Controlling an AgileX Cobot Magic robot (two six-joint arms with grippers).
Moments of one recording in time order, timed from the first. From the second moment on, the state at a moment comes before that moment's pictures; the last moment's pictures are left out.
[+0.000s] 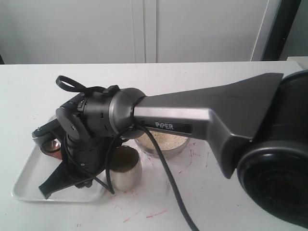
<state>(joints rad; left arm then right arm) -0.13 0.00 0.00 -0.06 -0.10 -0.05 0.86 2.20 -1.68 0.00 0.81 0.16</state>
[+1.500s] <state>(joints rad) -0.13 0.00 0.00 -0.06 -0.10 -0.05 0.86 2.21 -1.73 0.05 0.82 0.16</state>
